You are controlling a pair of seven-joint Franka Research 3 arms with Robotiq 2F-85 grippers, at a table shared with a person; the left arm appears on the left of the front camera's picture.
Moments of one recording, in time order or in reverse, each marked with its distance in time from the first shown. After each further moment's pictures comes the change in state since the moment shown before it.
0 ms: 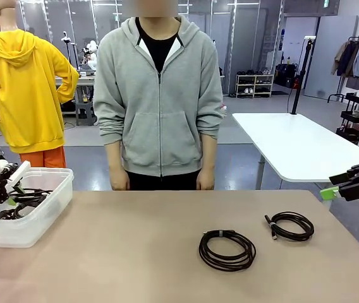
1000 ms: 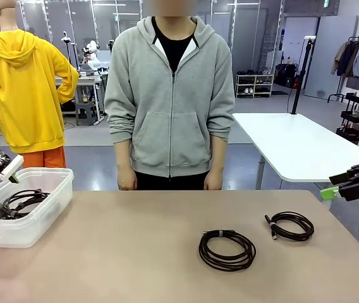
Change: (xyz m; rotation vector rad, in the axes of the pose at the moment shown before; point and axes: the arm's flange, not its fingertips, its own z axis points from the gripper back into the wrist) left arm 0.001 -0.006 0.028 -0.015 0.016 0.031; right arm 0.000 0.000 0.000 0.000 0.000 0.000
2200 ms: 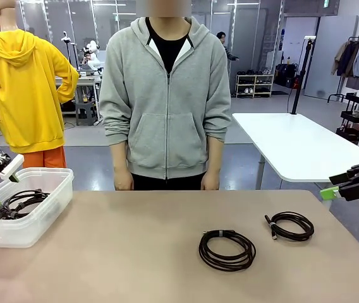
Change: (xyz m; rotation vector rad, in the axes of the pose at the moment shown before) left arm 0.003 0.003 0.008 -0.001 0.013 -0.002; right arm 0.000 0.000 0.000 0.000 0.000 0.000
